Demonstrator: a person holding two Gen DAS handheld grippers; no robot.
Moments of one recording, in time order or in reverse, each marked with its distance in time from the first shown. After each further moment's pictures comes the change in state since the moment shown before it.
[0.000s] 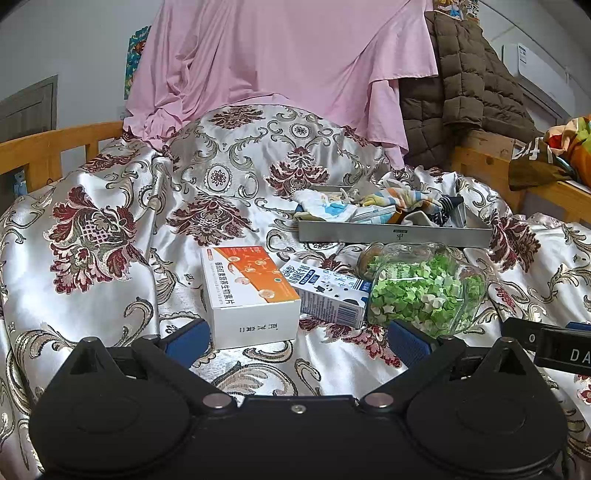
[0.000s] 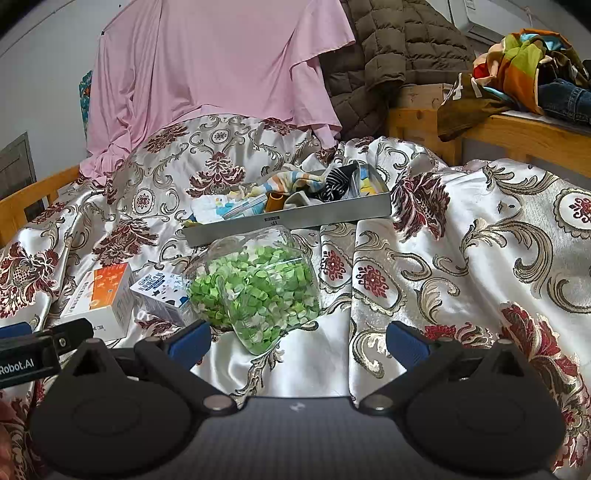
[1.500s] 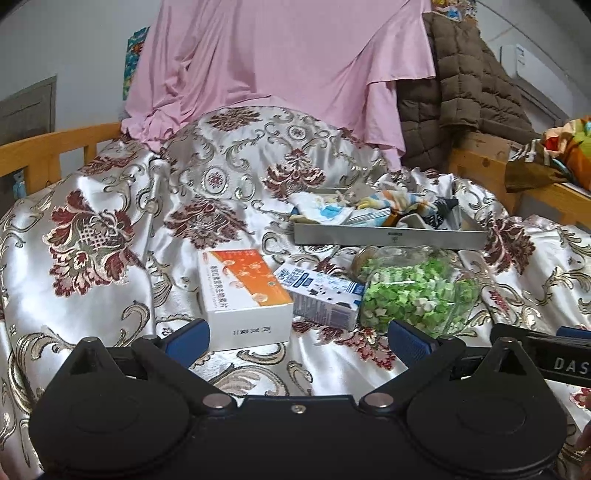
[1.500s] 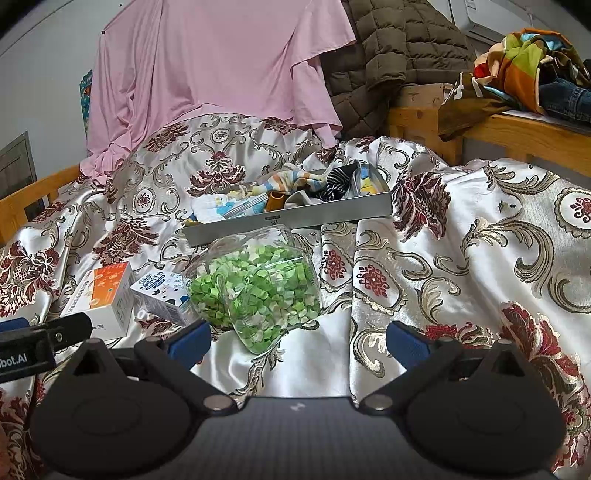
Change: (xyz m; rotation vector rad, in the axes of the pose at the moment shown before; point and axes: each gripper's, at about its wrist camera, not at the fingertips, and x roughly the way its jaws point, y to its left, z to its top) left arm -0.005 -0.003 0.003 0.010 -0.005 -0.011; right arm 0.000 0.001 0.000 -0.001 0.002 -0.001
